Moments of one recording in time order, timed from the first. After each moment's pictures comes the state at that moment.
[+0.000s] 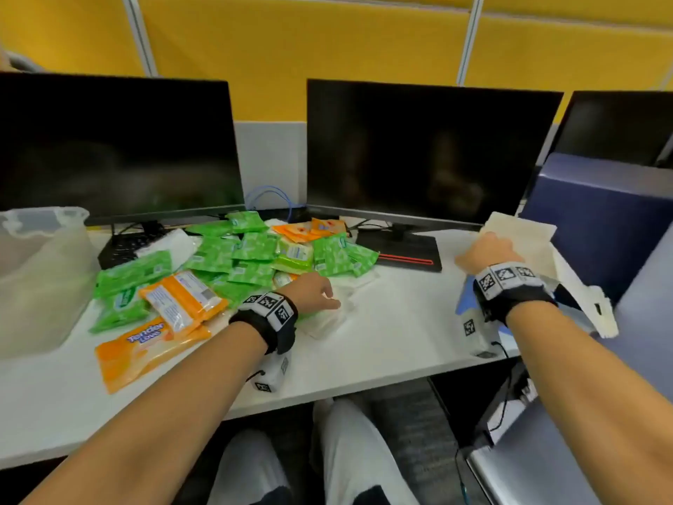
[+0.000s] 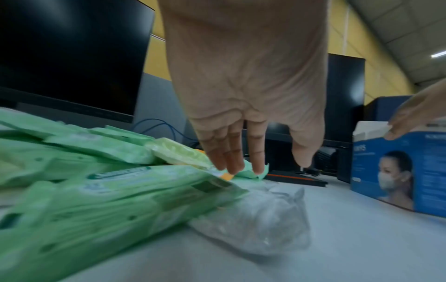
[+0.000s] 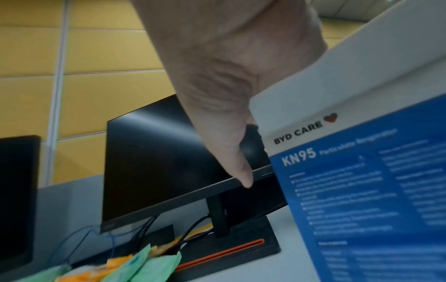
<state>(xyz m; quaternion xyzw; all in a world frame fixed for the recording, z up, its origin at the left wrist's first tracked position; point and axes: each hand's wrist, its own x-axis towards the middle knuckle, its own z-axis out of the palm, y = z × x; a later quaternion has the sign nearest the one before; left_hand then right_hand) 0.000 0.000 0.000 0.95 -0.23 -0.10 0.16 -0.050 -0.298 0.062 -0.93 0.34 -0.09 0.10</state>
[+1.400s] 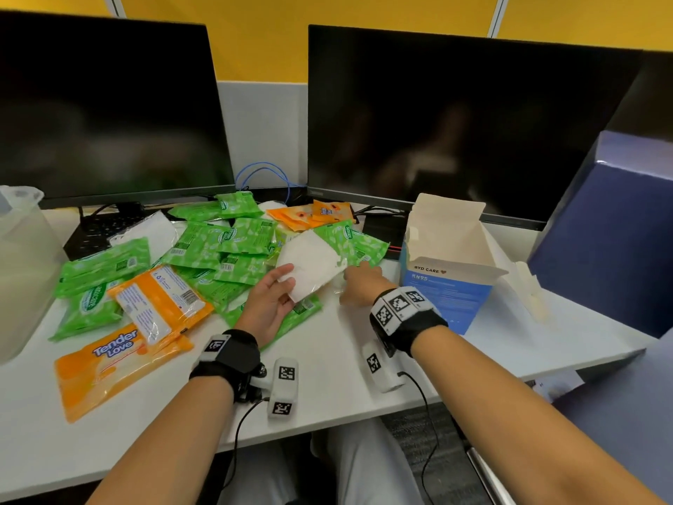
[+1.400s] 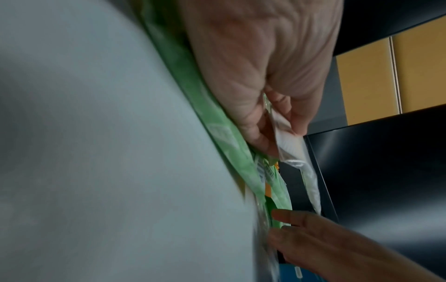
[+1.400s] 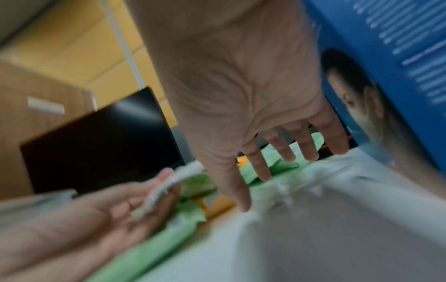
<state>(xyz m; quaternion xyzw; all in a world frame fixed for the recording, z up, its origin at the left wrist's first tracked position) 0.034 0.040 -0.064 0.47 0.03 -0.10 0.88 0.042 -0.141 -0.019 -0.98 0.03 0.17 0.10</state>
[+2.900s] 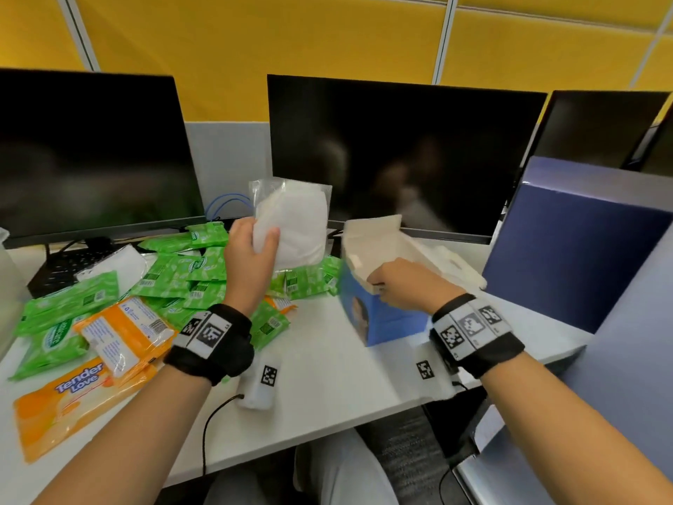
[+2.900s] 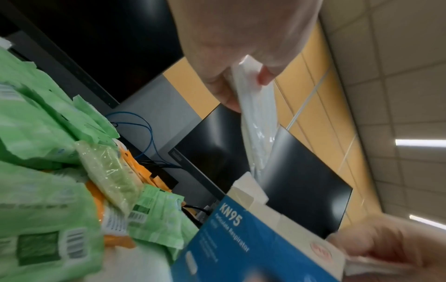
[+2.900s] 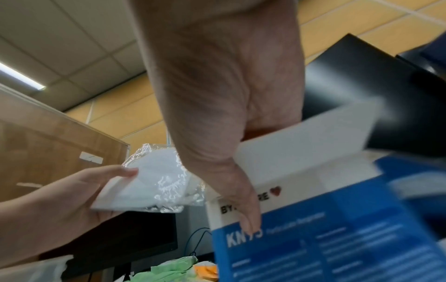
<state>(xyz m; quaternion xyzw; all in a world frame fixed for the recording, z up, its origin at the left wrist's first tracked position) 0.022 -0.004 0.054 0.77 -0.12 0.29 0.55 -0.044 -0.228 0.078 -1.00 -0.06 0.05 0.00</state>
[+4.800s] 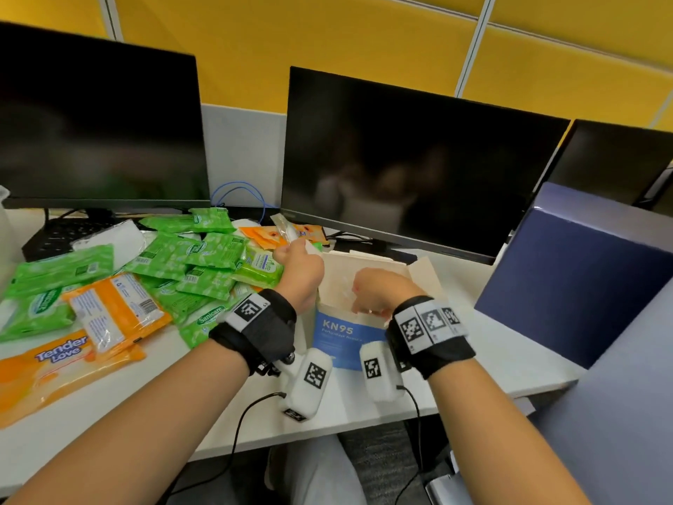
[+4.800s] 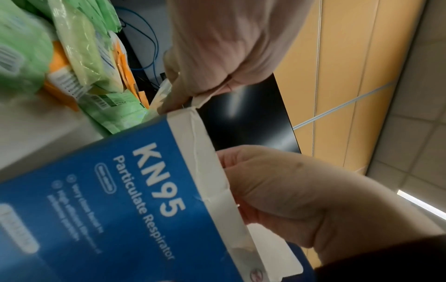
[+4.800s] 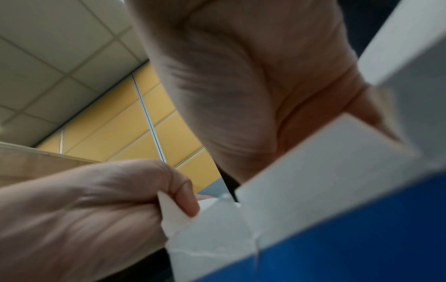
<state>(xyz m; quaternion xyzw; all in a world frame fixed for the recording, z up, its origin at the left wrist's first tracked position) 0.003 -0.080 0.061 0.68 0.10 -0.01 0.73 -0.023 -0.191 0.085 -0.99 0.04 0.16 0.05</state>
